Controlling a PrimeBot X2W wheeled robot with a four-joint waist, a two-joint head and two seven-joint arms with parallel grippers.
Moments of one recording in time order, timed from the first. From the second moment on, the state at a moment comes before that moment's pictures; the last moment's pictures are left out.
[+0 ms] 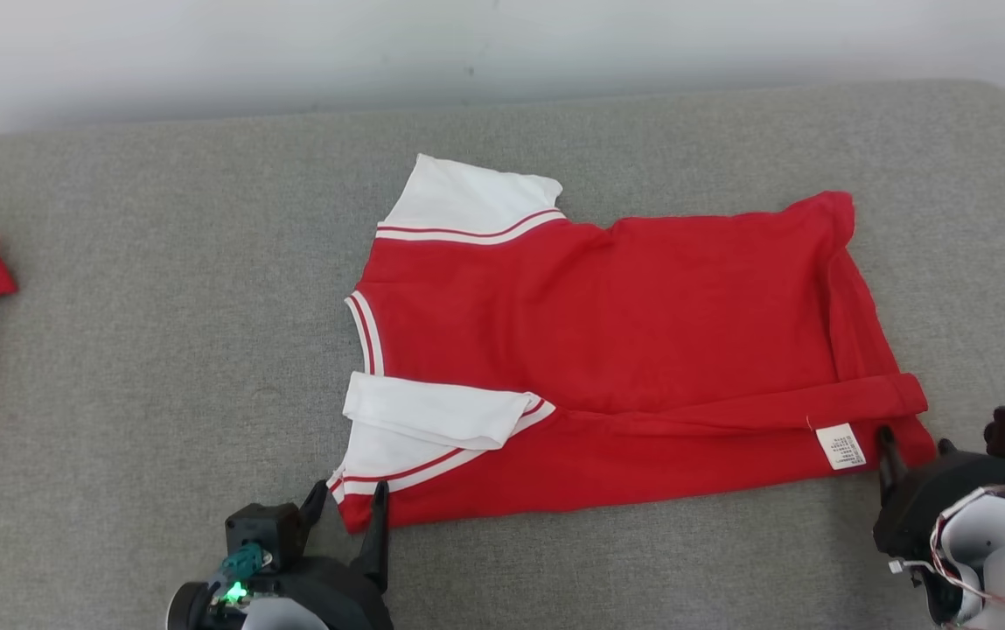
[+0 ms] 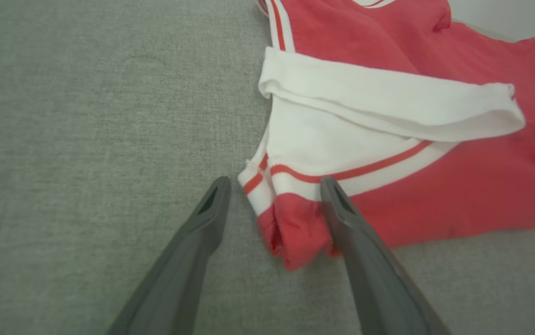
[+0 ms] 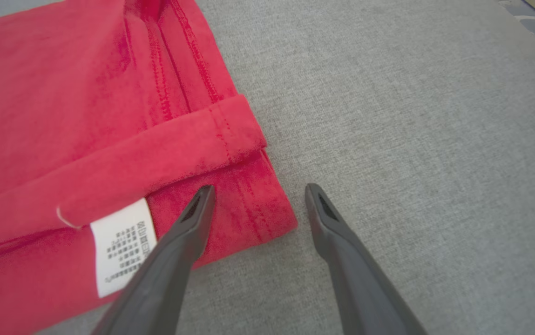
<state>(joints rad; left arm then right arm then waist) -0.29 0.16 -0.48 0.51 -0.54 0.14 -0.19 -0.34 -0.10 -0.32 0.55 0.10 0.13 0.23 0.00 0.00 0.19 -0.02</state>
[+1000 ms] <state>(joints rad) -0.20 0.21 -0.48 0.49 -0.61 0.13 -0.13 -0.21 -0.05 -0.33 0.44 0.26 0.13 0.40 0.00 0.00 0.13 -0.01</state>
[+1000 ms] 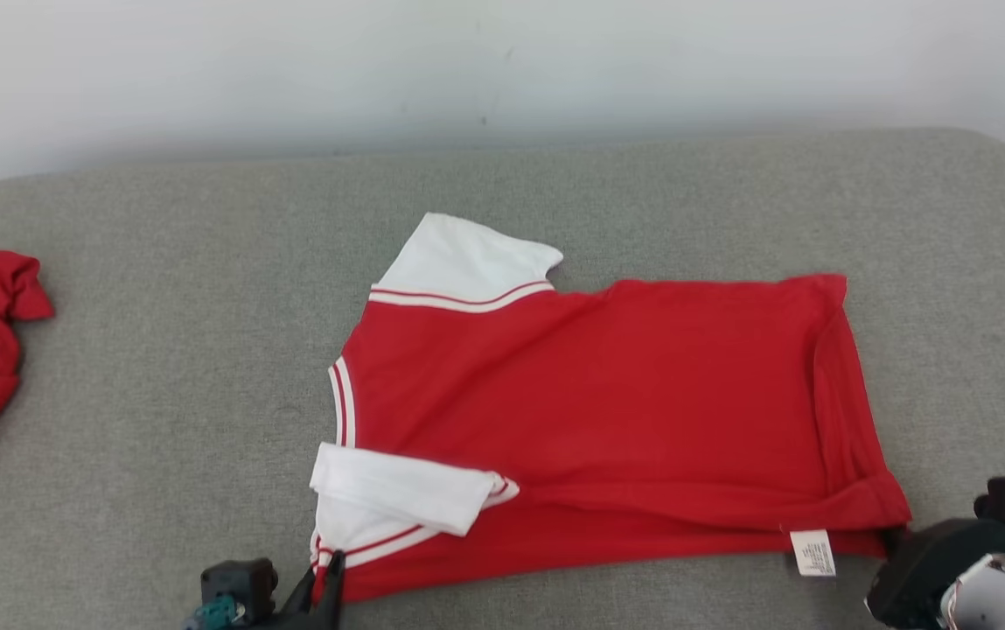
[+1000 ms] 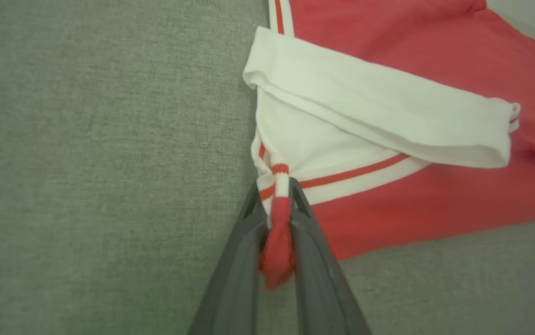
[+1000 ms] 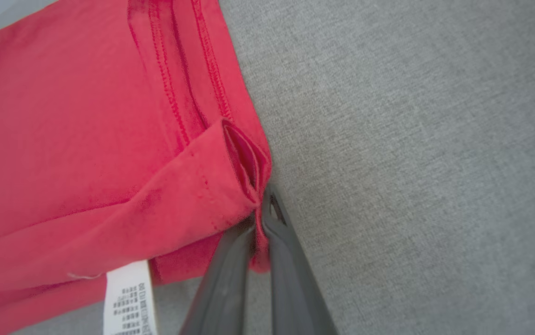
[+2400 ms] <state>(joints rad) -0.52 0.28 -0.44 0.37 -0.63 0.15 0.05 -0.54 -0.15 -0.22 0.38 0.15 0.13 0.58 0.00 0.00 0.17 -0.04</state>
